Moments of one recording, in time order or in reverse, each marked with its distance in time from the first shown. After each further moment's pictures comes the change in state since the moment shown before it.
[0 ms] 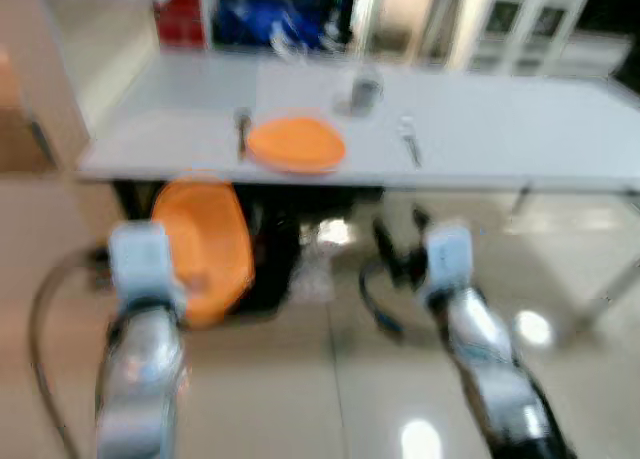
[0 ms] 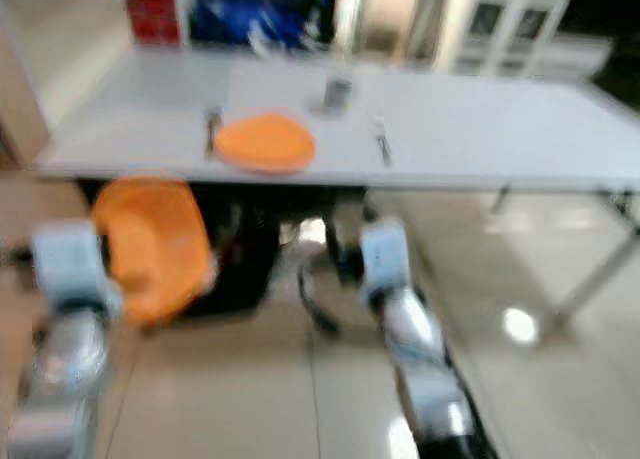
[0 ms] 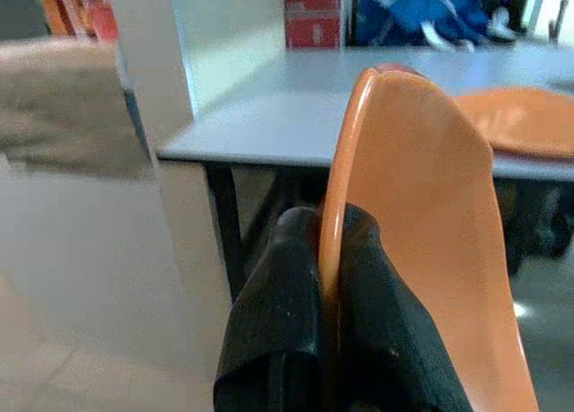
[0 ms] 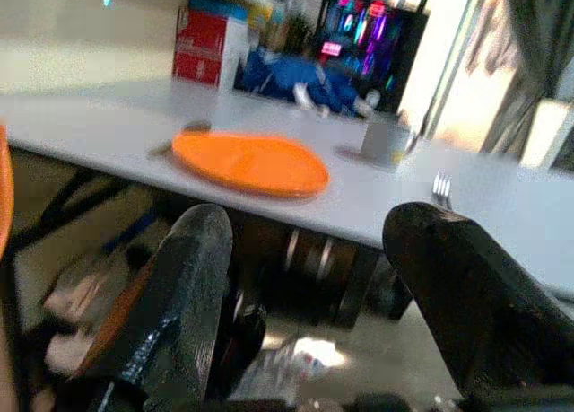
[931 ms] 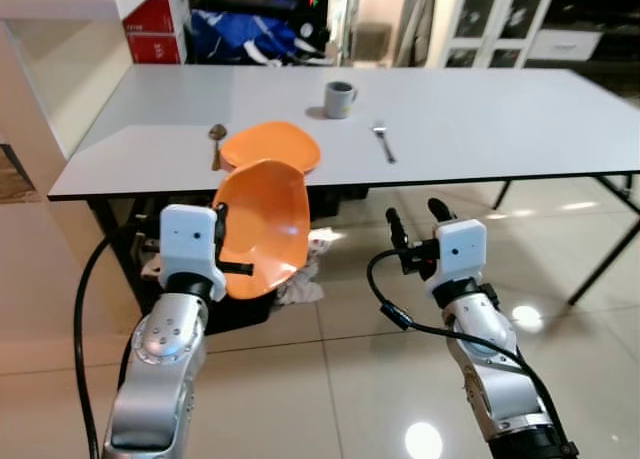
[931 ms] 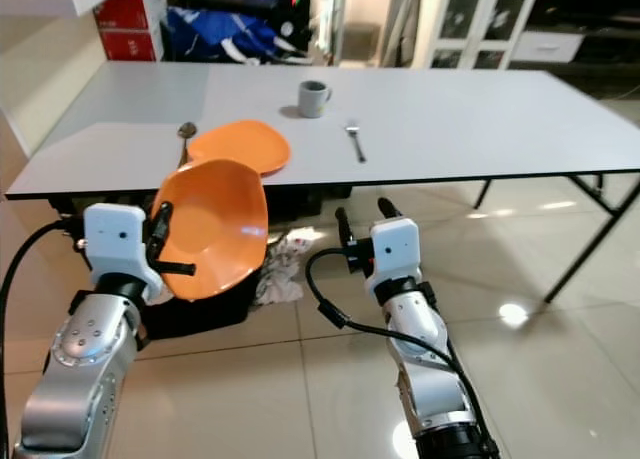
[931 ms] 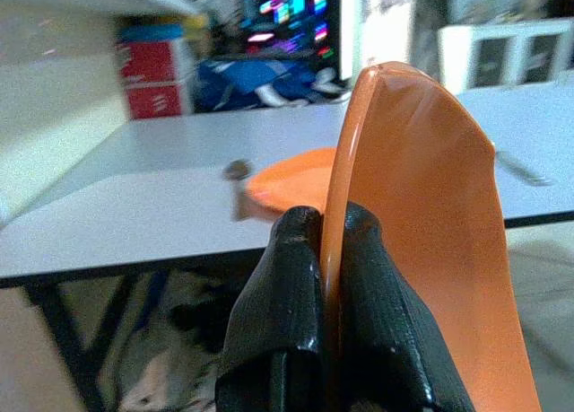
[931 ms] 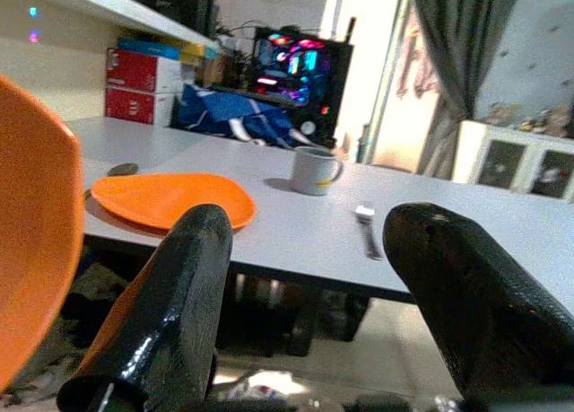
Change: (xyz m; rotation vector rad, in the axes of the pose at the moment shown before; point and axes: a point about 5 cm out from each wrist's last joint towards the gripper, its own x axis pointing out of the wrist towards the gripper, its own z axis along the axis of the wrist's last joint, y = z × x) left arm 0.008 -0.022 0.024 -0.016 -0.114 -0.245; right arm 0.006 -0.007 0.016 -0.015 -0.095 -0.080
